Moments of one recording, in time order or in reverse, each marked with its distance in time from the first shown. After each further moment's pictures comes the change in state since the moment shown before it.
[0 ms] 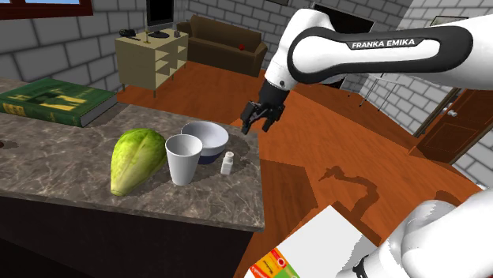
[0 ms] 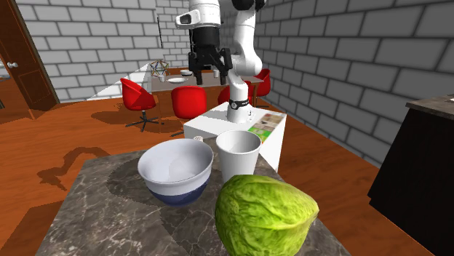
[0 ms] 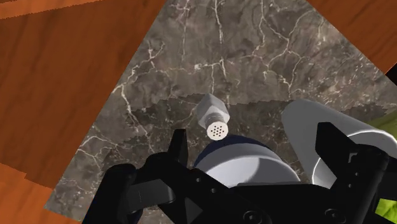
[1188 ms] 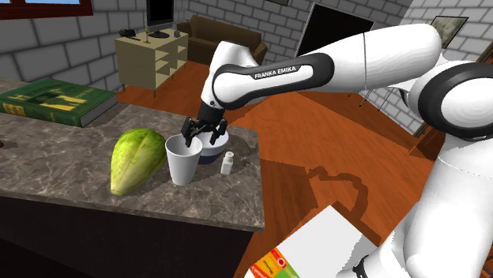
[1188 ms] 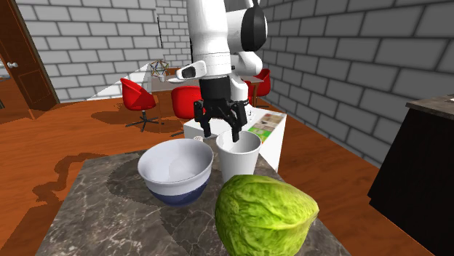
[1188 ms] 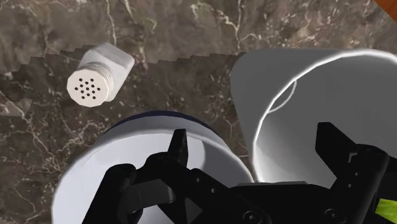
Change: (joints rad) arm 0.080 0.550 0.076 0.375 -0.099 0.170 0.215
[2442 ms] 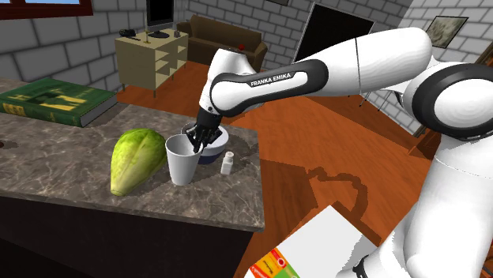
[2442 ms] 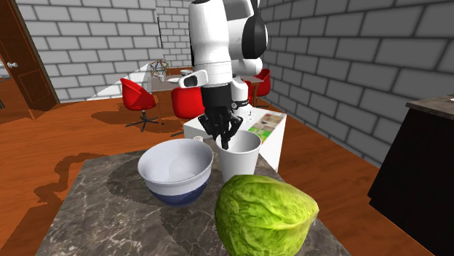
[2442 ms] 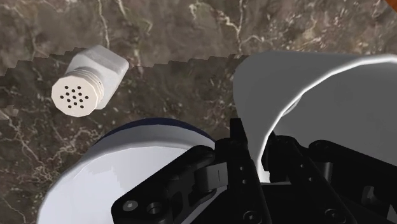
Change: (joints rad) arm 0.006 0.024 0.000 -0.016 -0.006 0.040 0.005
